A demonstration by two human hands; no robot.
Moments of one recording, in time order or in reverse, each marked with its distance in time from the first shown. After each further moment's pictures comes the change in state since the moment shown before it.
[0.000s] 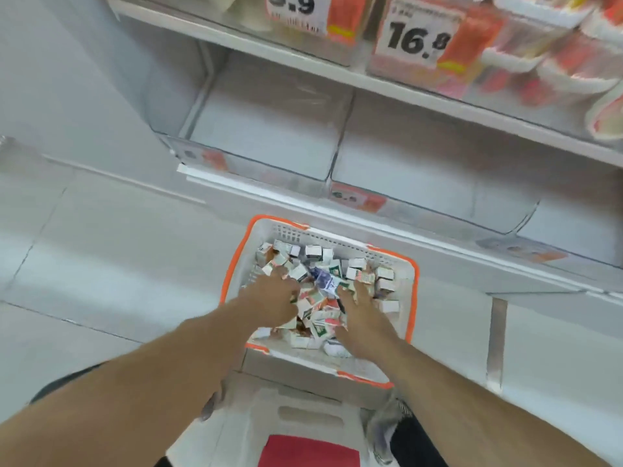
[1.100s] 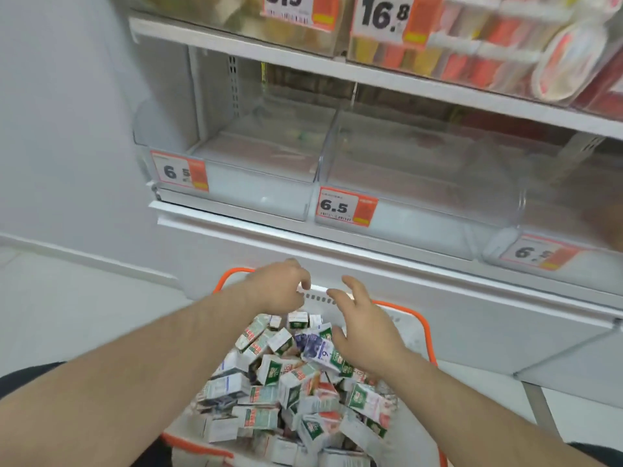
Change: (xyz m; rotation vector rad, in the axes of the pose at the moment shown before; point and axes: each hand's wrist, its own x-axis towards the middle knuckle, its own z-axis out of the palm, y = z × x) left_hand 0.093 -0.002 0.012 0.135 0.488 0.240; right_hand 0.081 0.035 0.051 -0.152 0.681 -0.286
